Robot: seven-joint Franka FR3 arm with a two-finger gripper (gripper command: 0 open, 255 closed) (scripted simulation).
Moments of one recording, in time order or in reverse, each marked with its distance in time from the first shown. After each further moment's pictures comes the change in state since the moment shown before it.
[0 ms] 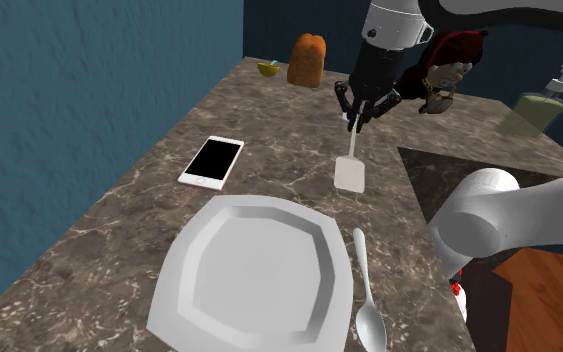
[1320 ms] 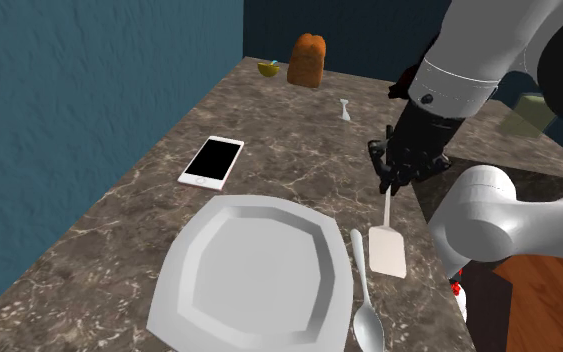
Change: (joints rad) arm 0.156 -0.367 0.178 -0.184 0.211 -0.169 0.201
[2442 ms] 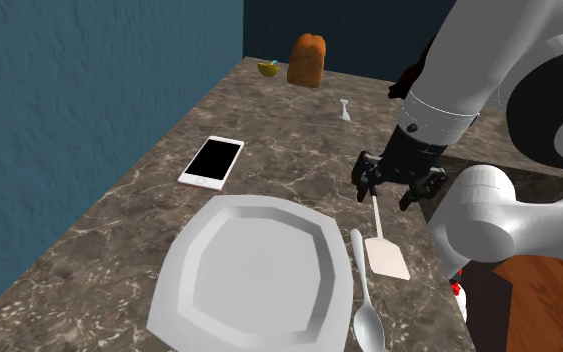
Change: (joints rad) arm 0.026 -0.044 0.042 -0.114 0.042 0.068 0.002
